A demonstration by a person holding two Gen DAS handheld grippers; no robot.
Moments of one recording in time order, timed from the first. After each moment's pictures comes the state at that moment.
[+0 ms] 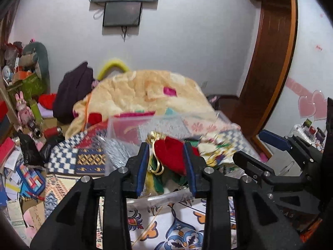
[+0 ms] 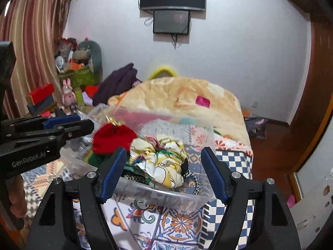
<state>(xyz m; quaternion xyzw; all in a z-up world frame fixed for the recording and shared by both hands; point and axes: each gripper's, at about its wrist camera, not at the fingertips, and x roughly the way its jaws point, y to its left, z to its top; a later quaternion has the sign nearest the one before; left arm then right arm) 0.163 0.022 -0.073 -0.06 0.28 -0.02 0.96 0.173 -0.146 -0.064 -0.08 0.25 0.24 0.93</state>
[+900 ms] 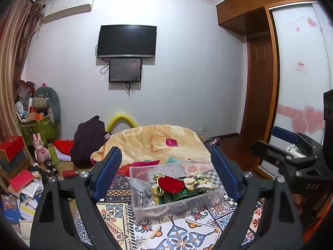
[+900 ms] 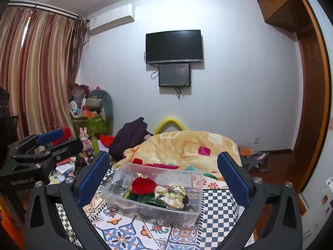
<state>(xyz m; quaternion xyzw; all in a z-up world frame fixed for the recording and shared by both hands) 0.052 0.009 0.014 -0.02 0.12 0.00 0.99 0.100 -0.178 0.013 -0.02 0.12 0.27 0.96</state>
